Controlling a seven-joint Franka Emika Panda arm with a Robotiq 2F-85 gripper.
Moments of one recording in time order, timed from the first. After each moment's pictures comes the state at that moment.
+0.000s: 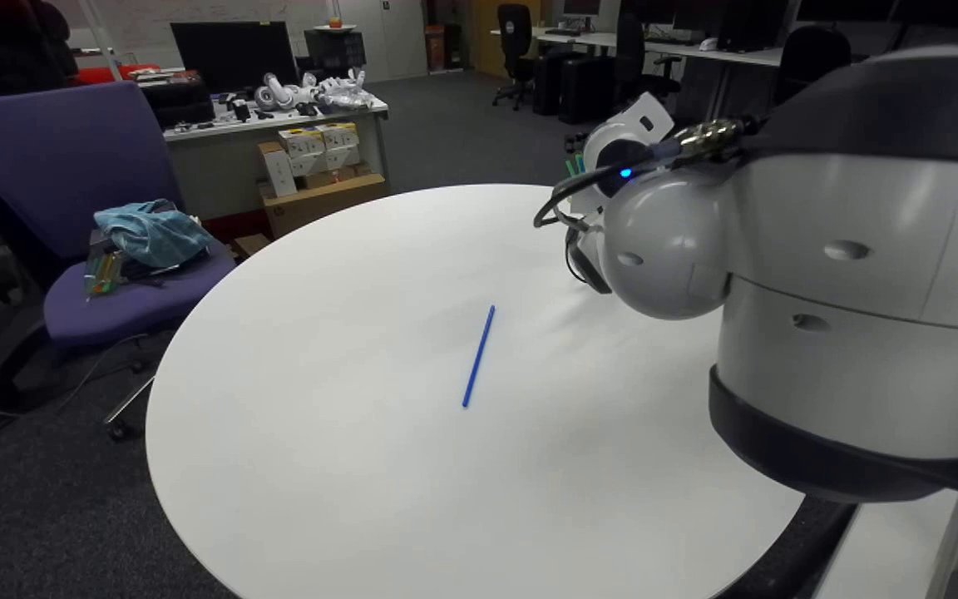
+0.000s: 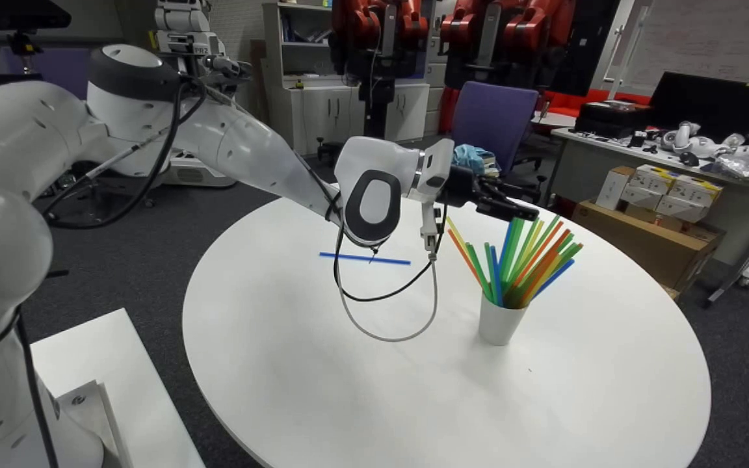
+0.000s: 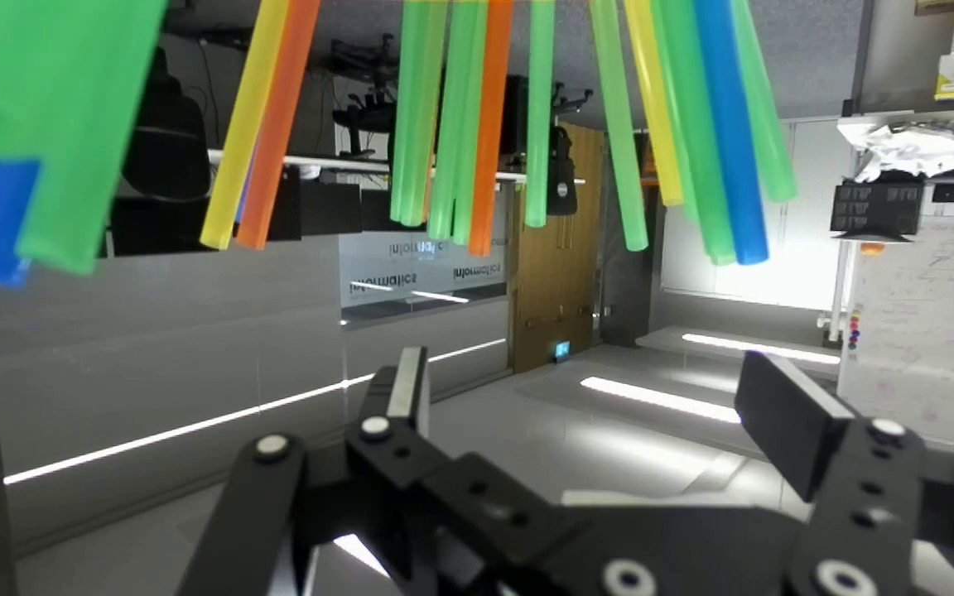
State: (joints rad) arm 0.95 1.39 -1.25 -1.99 0.84 3.38 0.64
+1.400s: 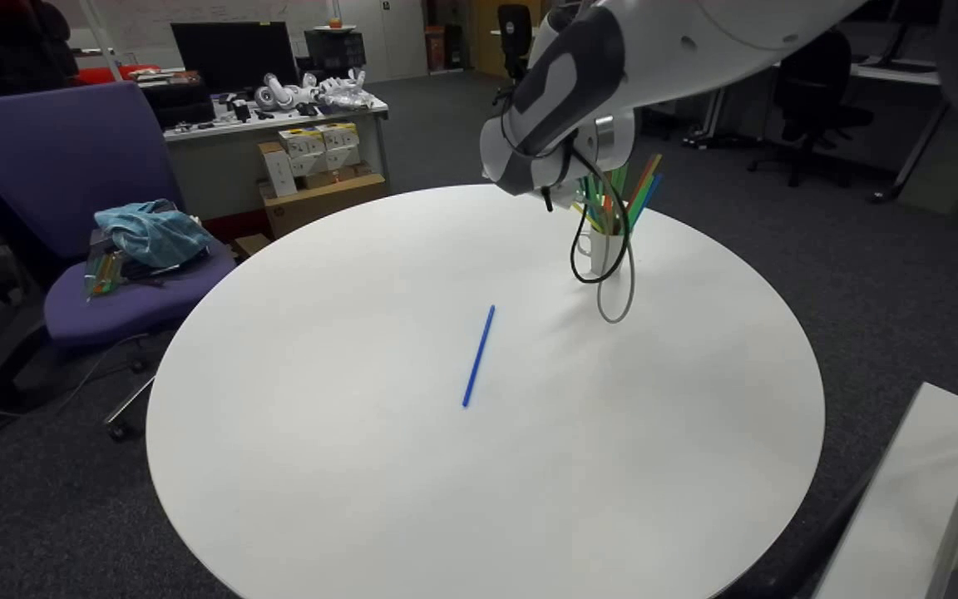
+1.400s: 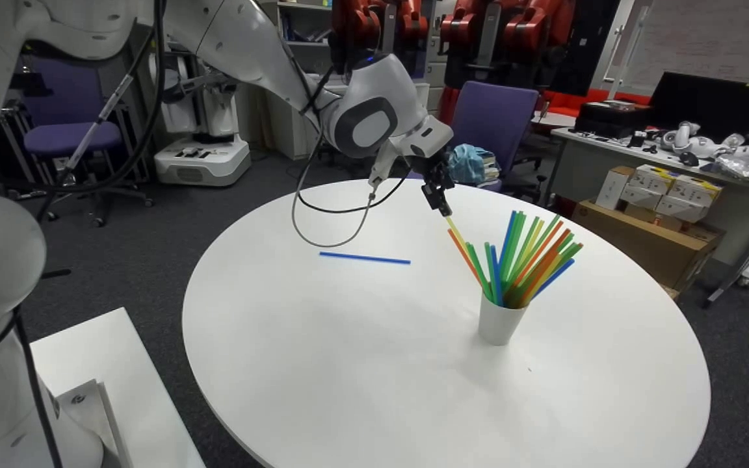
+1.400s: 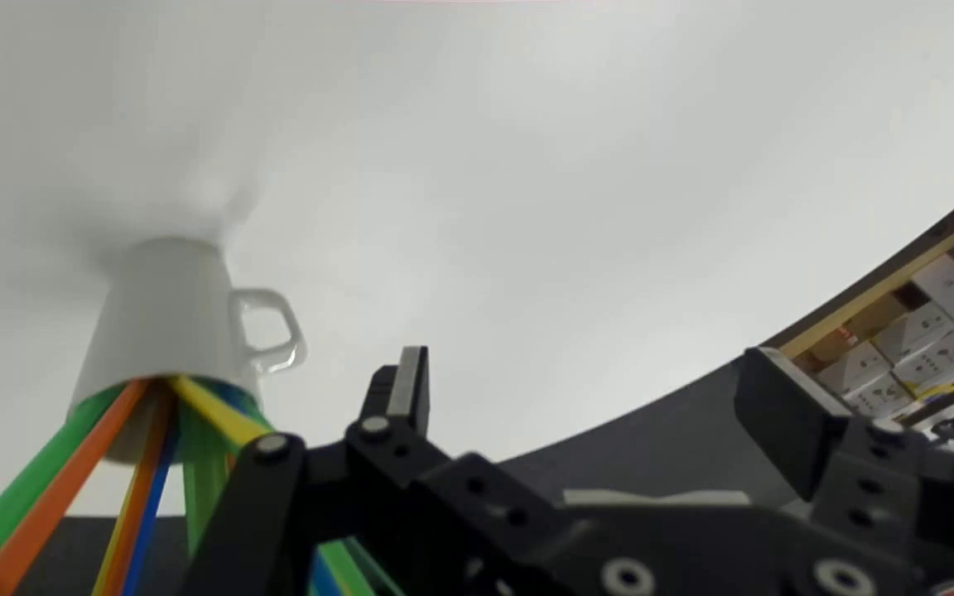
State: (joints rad) arm 0.83 0.76 -0.93 -1.85 0.66 2.84 0.70
